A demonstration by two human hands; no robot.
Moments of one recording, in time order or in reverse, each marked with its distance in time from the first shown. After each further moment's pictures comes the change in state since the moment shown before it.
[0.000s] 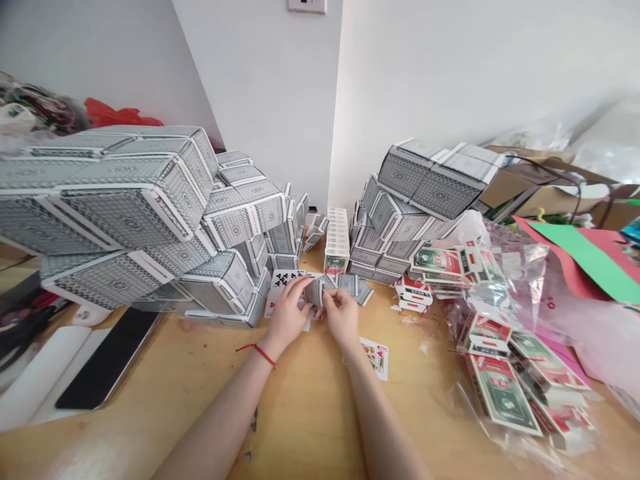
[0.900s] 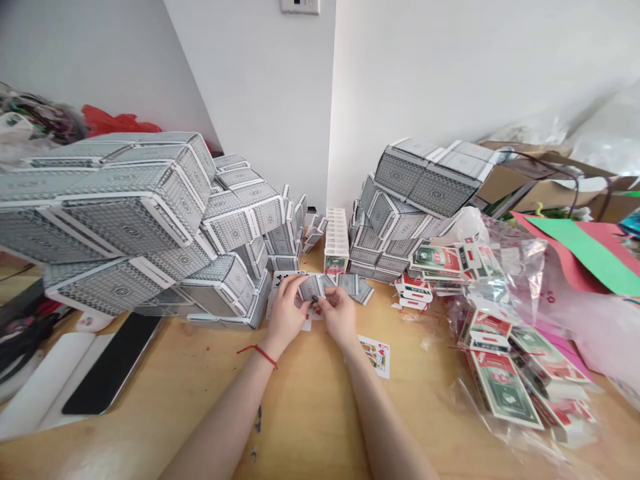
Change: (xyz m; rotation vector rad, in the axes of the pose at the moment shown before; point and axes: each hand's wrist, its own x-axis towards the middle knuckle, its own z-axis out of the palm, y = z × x) left_hand 0.002 0.000 -0.003 0.027 0.064 -0.058; right_hand 0.005 0.011 0.005 0.104 -0.016 -0.012
